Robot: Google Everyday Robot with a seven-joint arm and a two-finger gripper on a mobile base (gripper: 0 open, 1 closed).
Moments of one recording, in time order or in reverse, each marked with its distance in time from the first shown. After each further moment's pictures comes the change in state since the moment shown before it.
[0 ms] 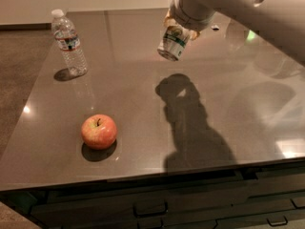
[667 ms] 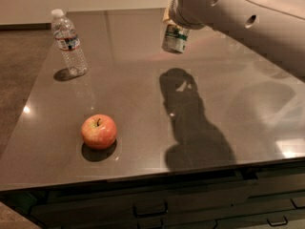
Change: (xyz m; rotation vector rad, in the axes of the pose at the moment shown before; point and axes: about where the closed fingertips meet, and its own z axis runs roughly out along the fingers) arm 0.020 -0.010 0.018 0.056 0.136 -0.224
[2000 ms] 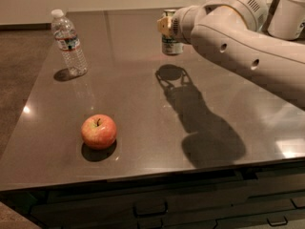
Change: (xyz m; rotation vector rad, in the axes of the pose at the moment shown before) arm -0.004 -0.010 0.029 0.198 0.204 -0.324
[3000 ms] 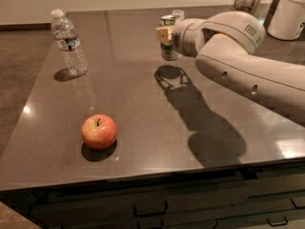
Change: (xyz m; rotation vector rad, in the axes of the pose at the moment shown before) arm -0.017 -0.005 0.005 0.052 0.085 -0.087
